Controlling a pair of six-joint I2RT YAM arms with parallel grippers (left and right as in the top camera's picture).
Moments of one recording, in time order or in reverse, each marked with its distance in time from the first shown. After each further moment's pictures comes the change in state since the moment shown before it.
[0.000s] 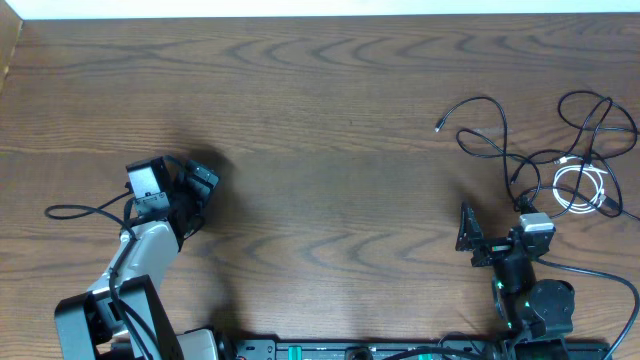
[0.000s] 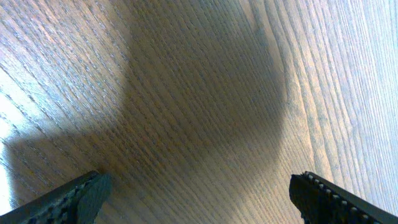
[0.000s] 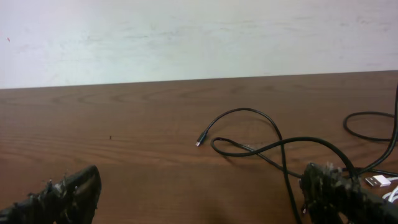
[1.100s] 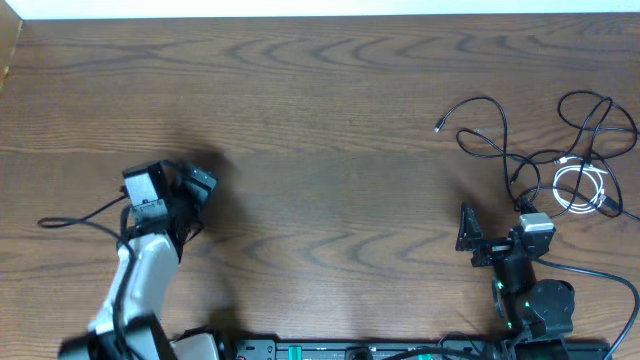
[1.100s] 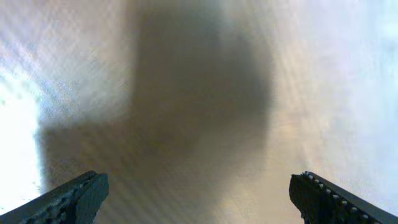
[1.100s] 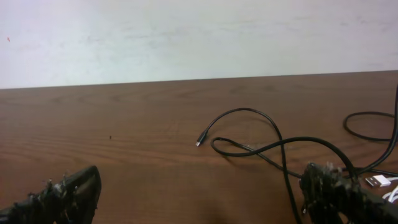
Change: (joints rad) left arm -0.004 -0.140 -0.022 -0.060 -0.019 0.000; right arm 0.000 0.000 0.000 0.000 0.000 0.000
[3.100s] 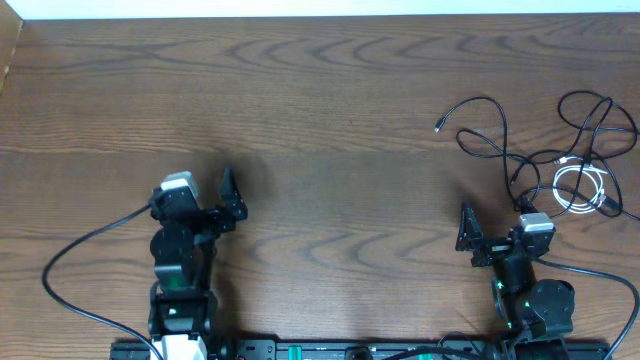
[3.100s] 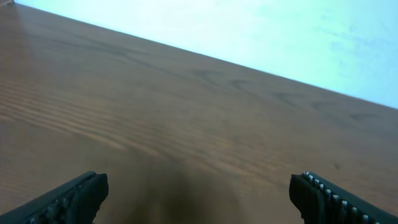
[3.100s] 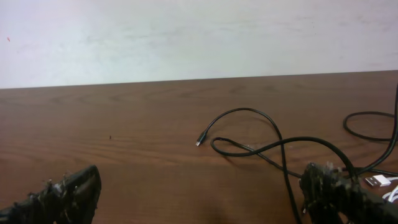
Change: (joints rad) left arm -0.251 -0.662 -0.393 0.390 -0.183 0.539; right arm 0.000 0.000 0.000 0.000 0.000 0.000
